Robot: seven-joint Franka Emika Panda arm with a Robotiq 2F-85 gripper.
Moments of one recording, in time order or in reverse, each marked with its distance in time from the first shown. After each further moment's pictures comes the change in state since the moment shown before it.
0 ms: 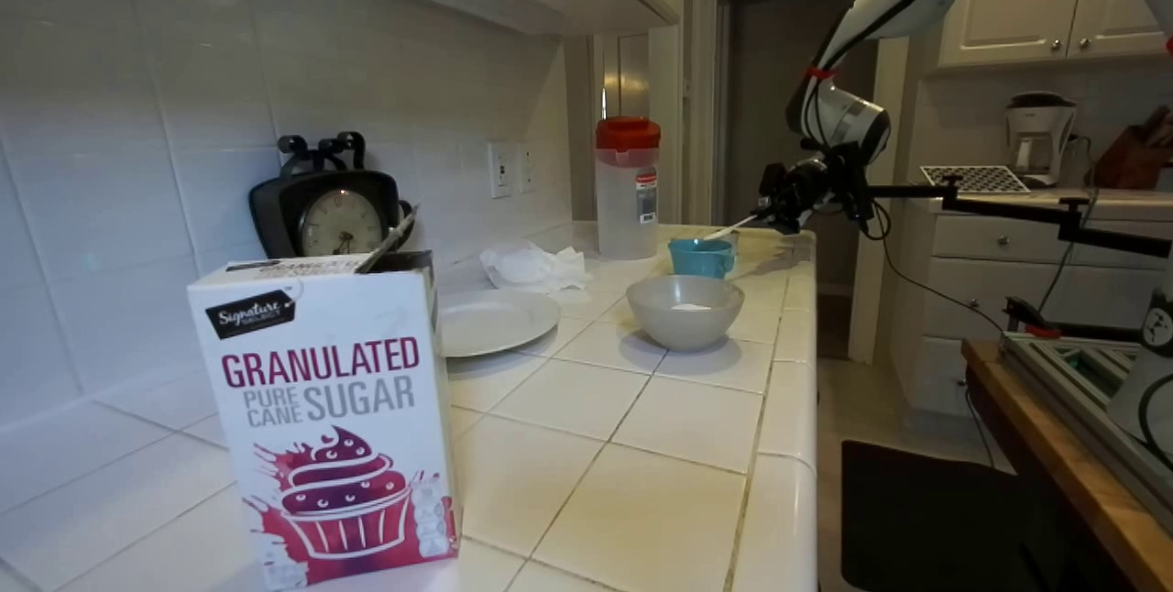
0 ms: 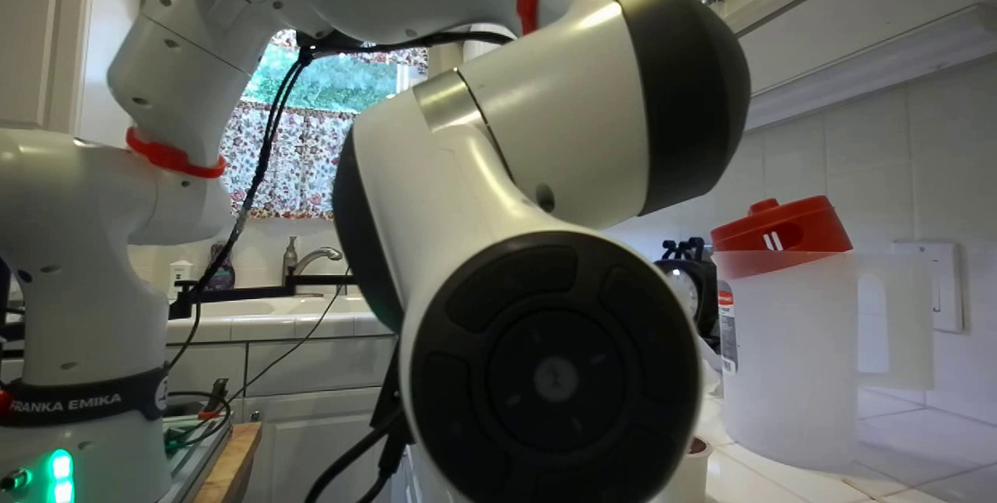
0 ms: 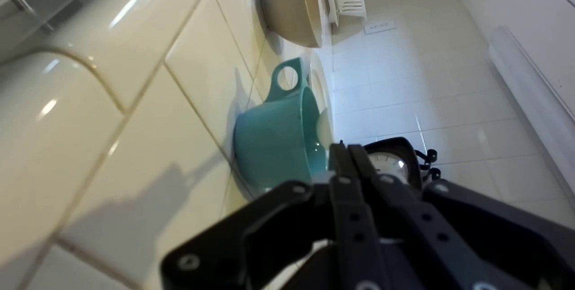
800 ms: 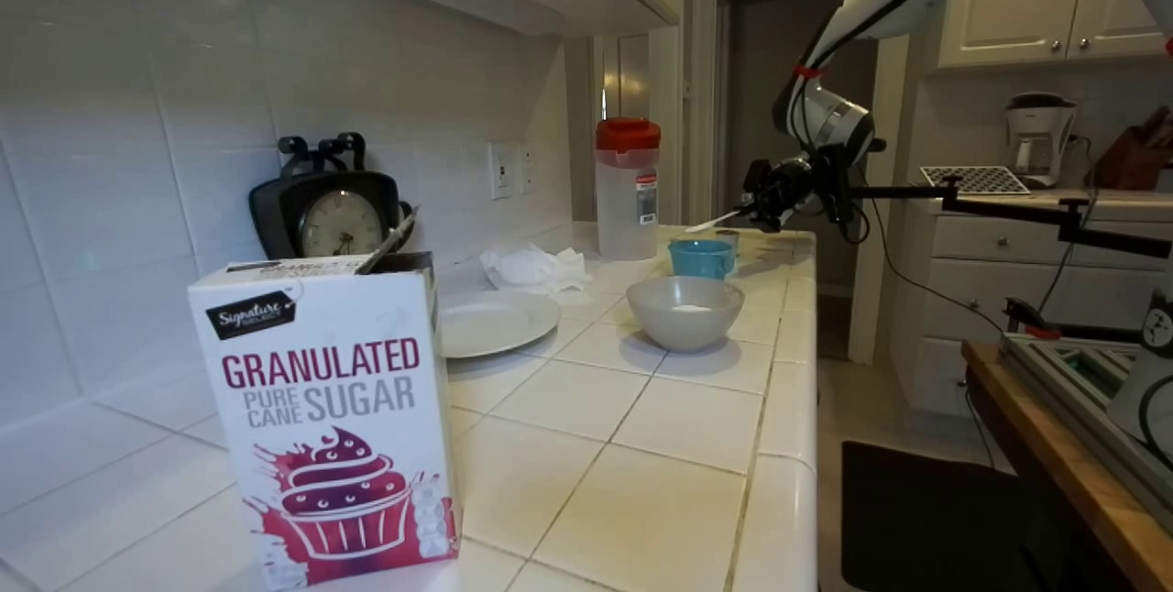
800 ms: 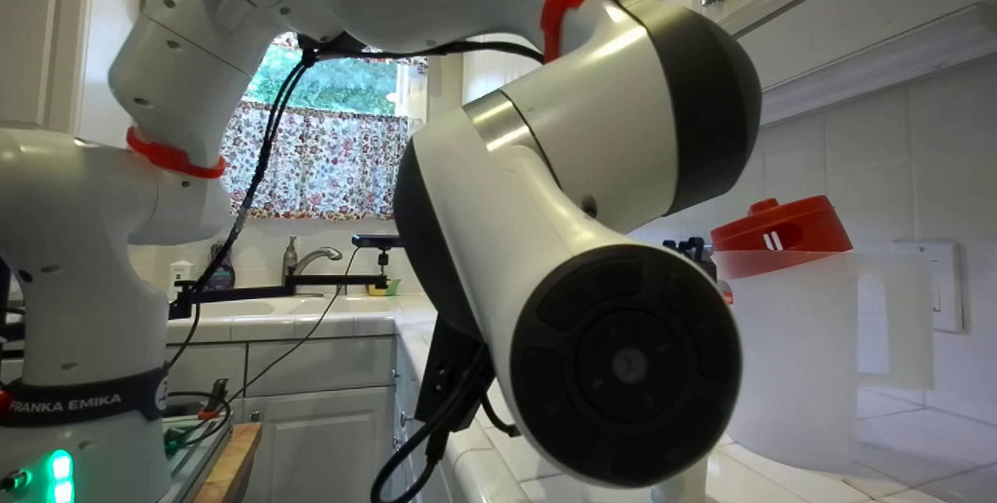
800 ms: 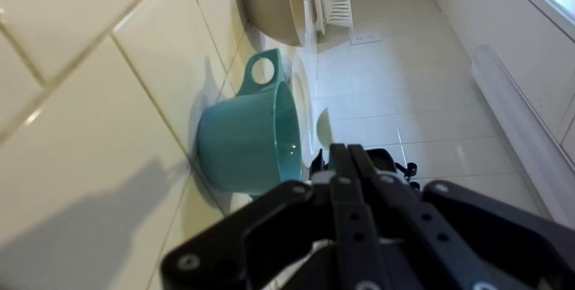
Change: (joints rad) arm 0.008 0.007 0.049 0.024 0.039 -0.006 -0.036
